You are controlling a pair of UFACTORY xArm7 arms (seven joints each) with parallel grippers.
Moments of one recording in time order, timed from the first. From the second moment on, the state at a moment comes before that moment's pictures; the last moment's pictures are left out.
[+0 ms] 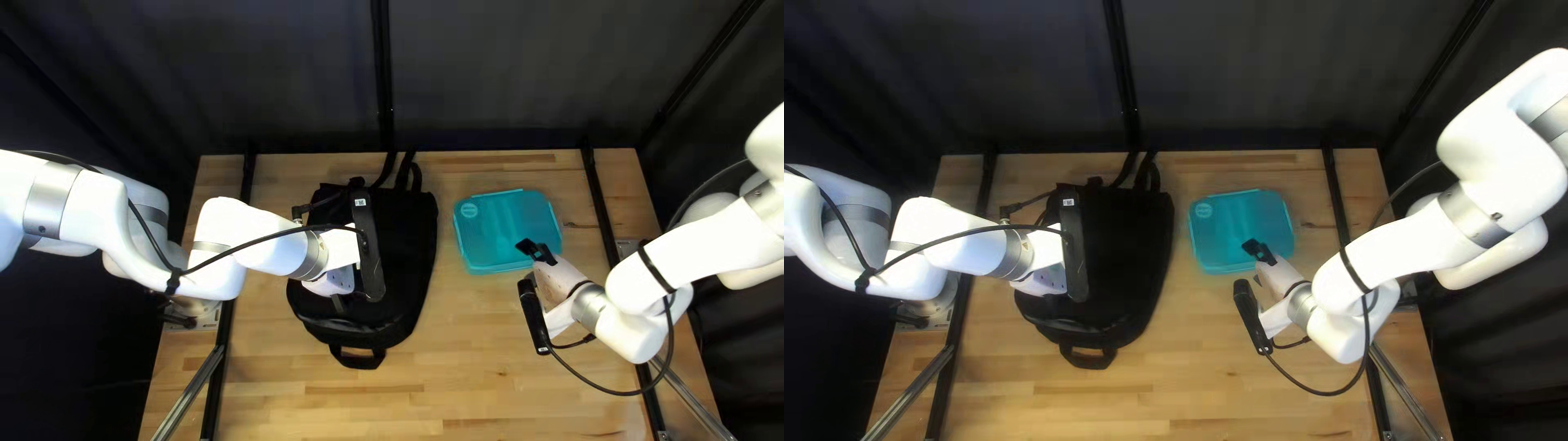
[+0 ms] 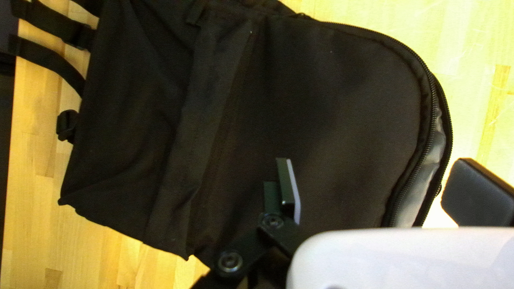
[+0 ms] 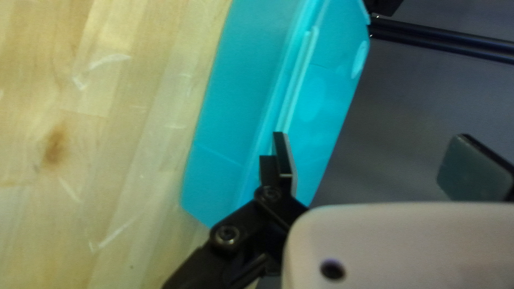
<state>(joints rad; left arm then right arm) 0.14 -0.51 -0.37 0.50 0.06 0.65 -0.37 0.25 -0.30 0.37 0.40 -1.03 1.11 0.67</state>
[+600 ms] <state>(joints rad) 0.12 -0.55 -0.41 0.48 0.05 0.67 -0.41 0.28 -0.68 0.23 0.34 -0.90 1.20 0.28</state>
